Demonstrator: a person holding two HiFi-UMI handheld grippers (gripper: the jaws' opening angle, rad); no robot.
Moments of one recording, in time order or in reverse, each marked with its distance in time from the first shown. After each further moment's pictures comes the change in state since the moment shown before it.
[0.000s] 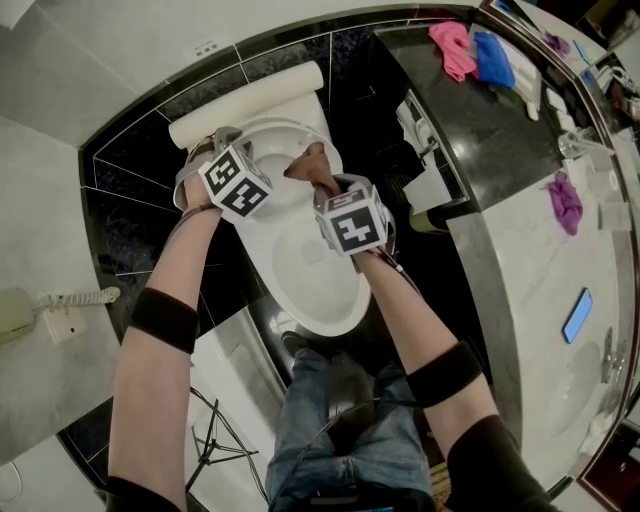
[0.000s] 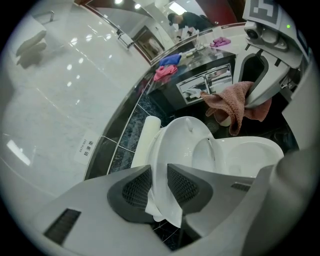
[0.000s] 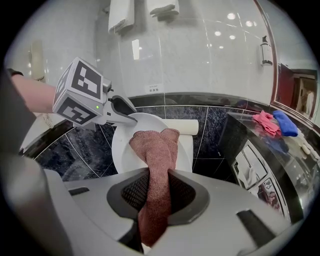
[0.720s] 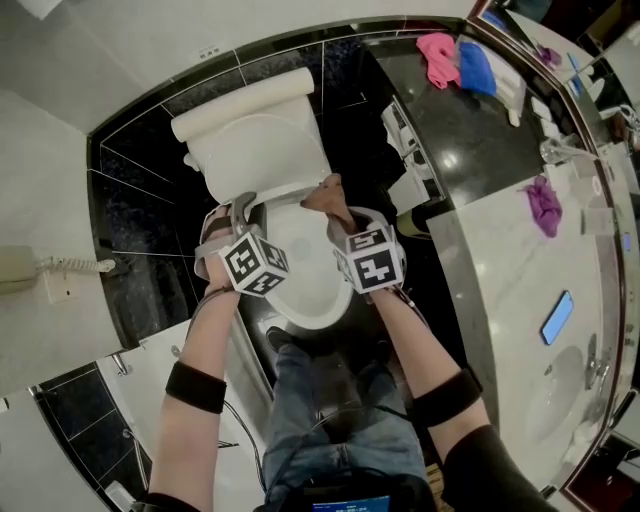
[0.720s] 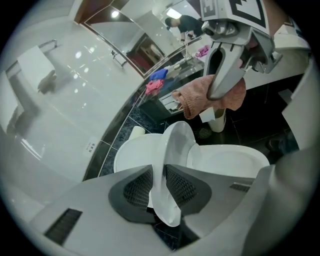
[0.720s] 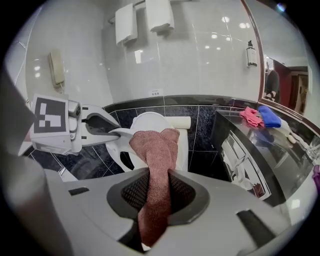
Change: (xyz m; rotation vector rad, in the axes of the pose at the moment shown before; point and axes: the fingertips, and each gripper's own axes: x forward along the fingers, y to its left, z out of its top) left arm -0.113 -0.126 0.014 -0.019 -0.057 0.083; right arm -0.092 -0.005 -0.066 0.008 0.005 0.030
